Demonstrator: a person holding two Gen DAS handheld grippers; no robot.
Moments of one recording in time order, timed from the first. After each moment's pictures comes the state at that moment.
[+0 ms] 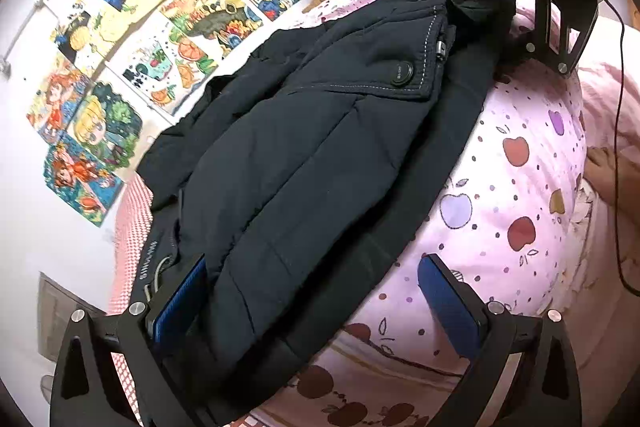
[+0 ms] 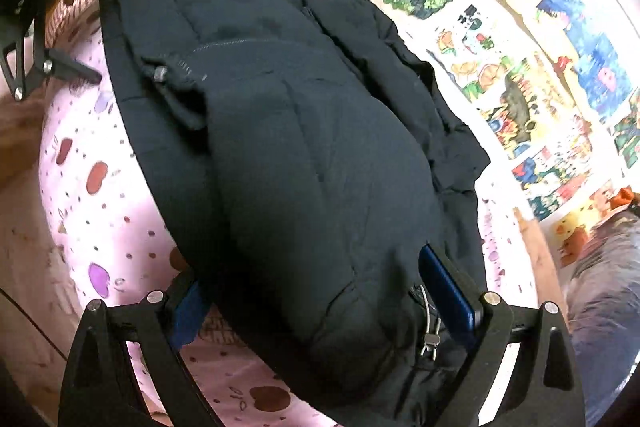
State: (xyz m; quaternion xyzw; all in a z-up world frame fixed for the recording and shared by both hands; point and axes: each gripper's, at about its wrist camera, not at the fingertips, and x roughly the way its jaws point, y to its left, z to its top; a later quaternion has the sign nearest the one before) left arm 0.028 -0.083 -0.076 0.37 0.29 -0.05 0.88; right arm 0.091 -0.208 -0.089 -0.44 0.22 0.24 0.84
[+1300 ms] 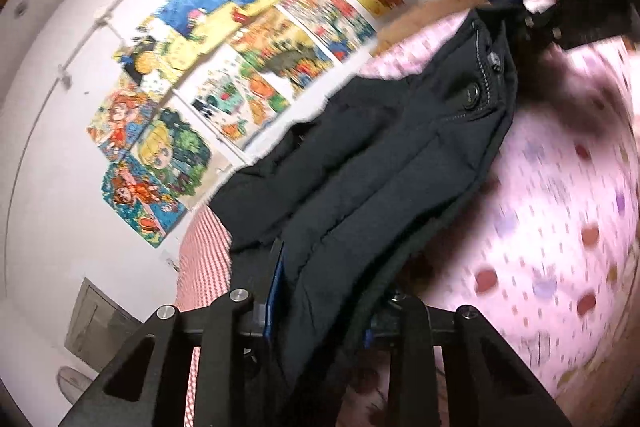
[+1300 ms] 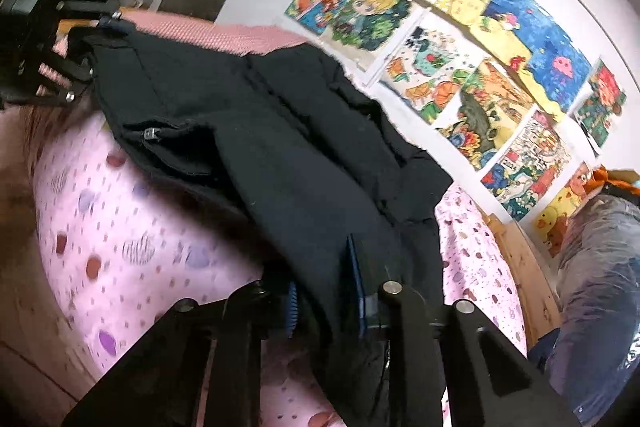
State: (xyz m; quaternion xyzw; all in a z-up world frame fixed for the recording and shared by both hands) left arm 0.043 -0.063 -0.011 0.36 0.18 0.02 0.92; right arm 0.099 -0.211 -0.035 -0.34 0.16 0.21 0.90
